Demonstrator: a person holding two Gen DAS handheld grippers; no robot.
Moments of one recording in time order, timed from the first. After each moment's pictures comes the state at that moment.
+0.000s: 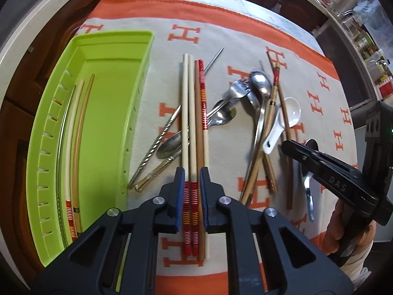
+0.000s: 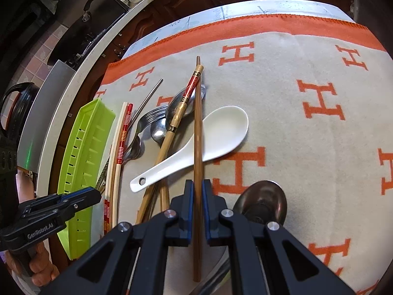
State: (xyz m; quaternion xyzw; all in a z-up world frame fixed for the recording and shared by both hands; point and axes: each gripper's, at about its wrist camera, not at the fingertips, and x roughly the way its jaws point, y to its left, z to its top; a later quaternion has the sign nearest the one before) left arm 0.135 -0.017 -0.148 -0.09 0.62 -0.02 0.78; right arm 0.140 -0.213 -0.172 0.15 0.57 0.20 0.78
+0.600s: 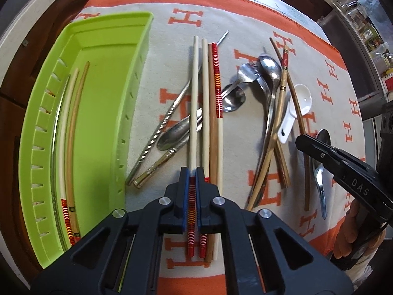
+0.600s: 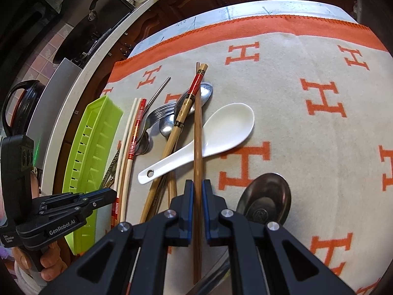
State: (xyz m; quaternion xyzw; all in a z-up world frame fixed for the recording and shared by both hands) left arm 0.136 -0.023 -0.167 -0.07 0.64 -0.02 0.77; right arm 0.130 -0.215 -0.168 0.15 0.56 0.22 0.78
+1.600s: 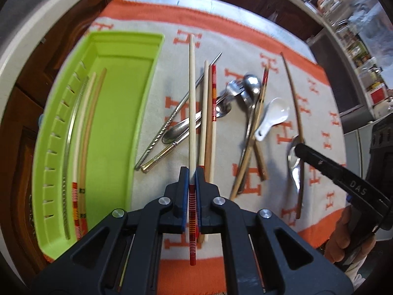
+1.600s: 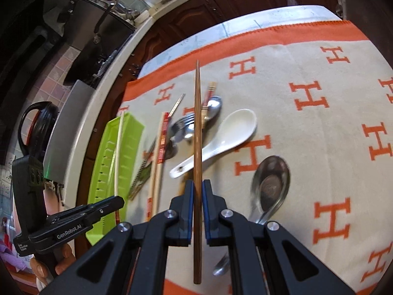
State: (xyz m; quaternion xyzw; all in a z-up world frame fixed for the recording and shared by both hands) left arm 0.101 -0.001 -0.121 -0.12 0.59 -0.03 0.80; right arm 0.103 -0.221 -0.130 0.22 0.53 0.21 0.79
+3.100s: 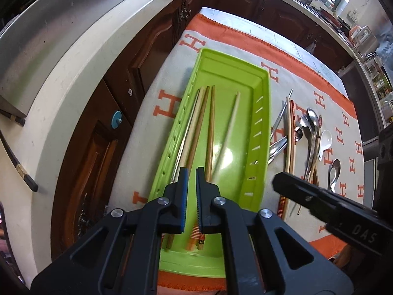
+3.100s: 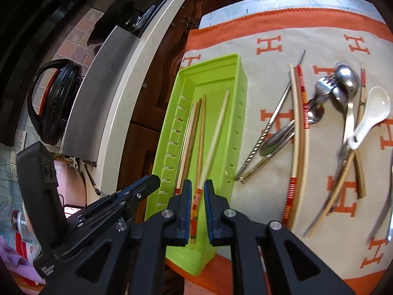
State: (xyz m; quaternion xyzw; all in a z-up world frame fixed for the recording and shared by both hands) left arm 0.069 0.129 -0.101 -0.13 0.57 0.08 0.81; right arm 0.092 -0.047 -0.102 0.21 0.59 0.28 0.73
